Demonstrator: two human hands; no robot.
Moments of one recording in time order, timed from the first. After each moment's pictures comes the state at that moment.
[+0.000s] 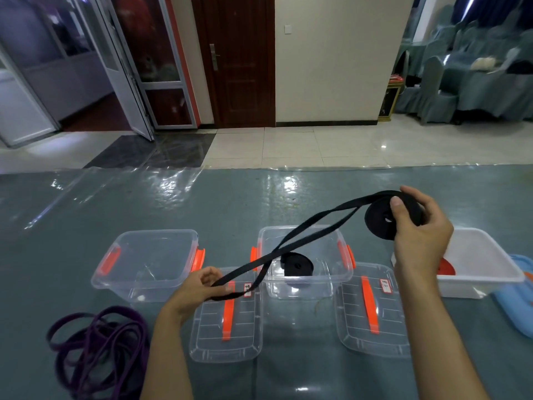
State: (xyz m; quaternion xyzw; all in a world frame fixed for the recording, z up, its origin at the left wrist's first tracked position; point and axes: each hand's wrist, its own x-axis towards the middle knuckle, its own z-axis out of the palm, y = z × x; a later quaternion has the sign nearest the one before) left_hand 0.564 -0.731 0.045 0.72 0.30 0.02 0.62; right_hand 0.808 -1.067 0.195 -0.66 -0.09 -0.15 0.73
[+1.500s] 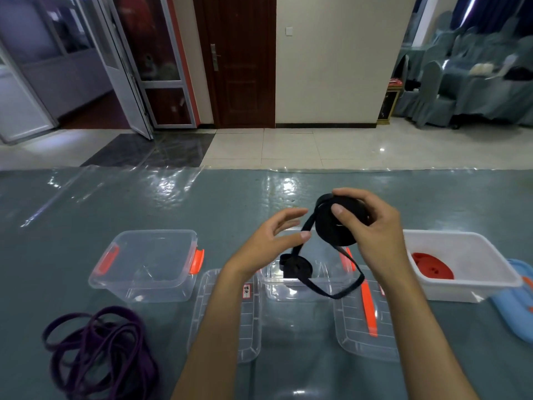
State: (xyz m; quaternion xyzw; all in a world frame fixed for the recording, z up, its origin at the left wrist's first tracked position) left_hand 0.668 -0.840 0.185 0.74 0.07 0.09 0.66; right_hand 0.765 -1.034 0.232 -0.67 -0.32 0.01 0.67
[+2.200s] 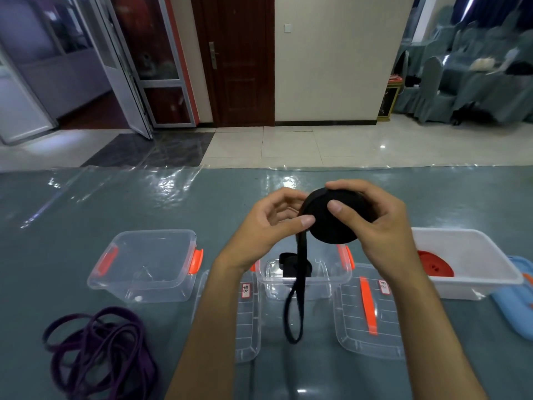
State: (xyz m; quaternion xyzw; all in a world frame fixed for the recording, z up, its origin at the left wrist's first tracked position) left_hand 0.660 -0.849 0.231 0.69 -0.04 0.16 0.70; right_hand 0.754 -1.042 0.260 -0.62 -0.43 0.02 0.66
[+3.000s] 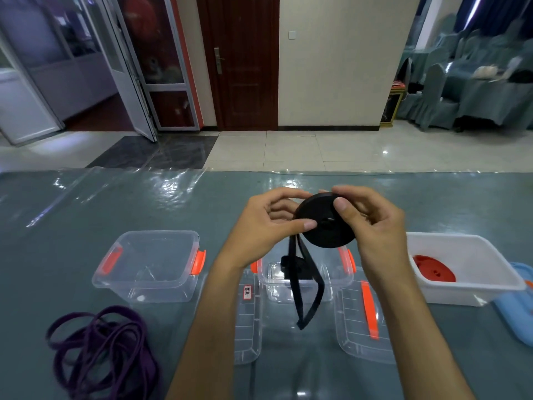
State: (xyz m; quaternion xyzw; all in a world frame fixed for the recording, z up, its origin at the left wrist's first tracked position) left_hand 0.648 -0.851 0.247 0.75 0.00 0.22 0.63; right_hand 0.741 -1.033 0.255 -0.59 -0.33 0.04 0.73
